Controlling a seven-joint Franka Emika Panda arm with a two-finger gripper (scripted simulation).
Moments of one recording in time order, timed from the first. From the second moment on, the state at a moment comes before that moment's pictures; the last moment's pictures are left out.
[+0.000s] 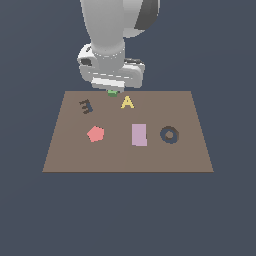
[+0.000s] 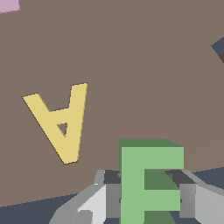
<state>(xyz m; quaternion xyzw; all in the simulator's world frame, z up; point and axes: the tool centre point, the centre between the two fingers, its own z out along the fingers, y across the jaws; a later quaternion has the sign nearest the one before) -0.143 -0.052 0.038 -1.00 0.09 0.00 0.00</state>
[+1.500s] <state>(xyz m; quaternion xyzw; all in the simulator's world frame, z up) -0.080 -0.150 0.040 -0.98 -0.22 0.00 0.00</state>
